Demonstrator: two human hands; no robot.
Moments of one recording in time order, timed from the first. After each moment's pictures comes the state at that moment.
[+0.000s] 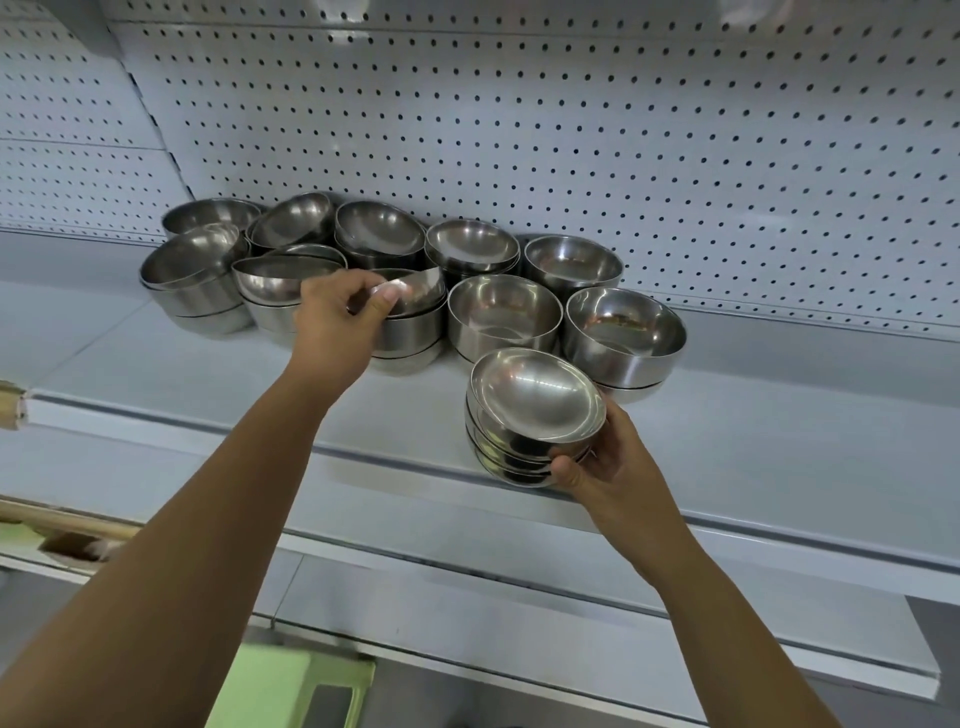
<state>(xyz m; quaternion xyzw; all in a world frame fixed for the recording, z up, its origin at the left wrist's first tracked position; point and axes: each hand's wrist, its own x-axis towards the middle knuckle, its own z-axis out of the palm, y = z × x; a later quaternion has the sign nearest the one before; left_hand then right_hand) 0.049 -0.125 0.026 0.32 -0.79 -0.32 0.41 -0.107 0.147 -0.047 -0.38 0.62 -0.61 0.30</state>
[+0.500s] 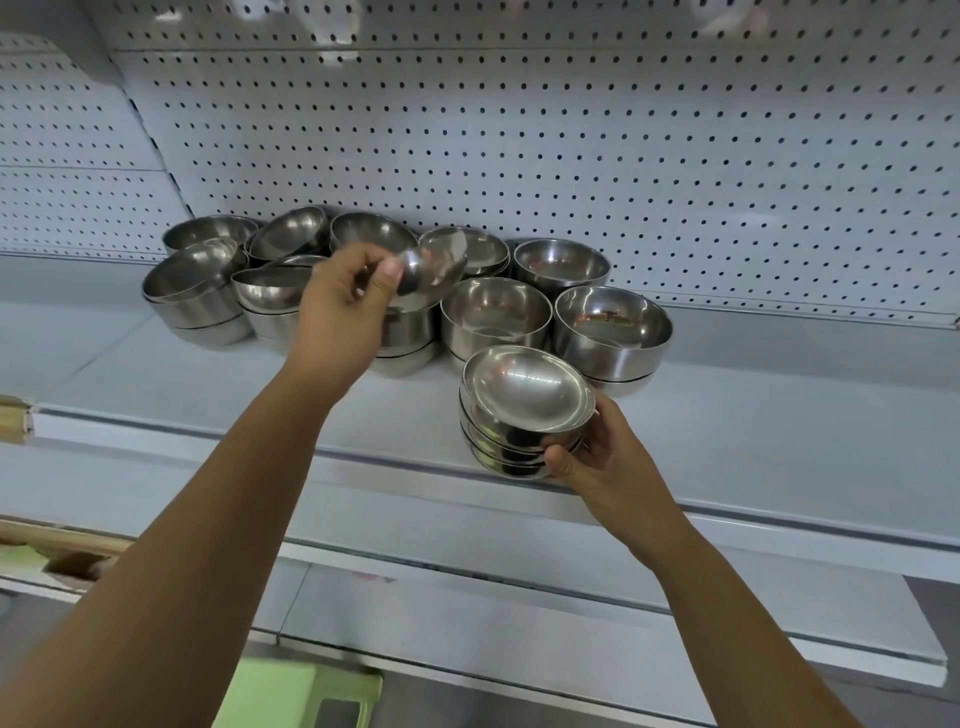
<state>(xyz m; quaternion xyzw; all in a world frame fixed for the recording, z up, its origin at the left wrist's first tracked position) 0.045 -0.089 0.056 0.27 -0.77 -0.38 0.43 -0.110 0.147 -0.049 -0.38 0.62 -0.61 0.31</state>
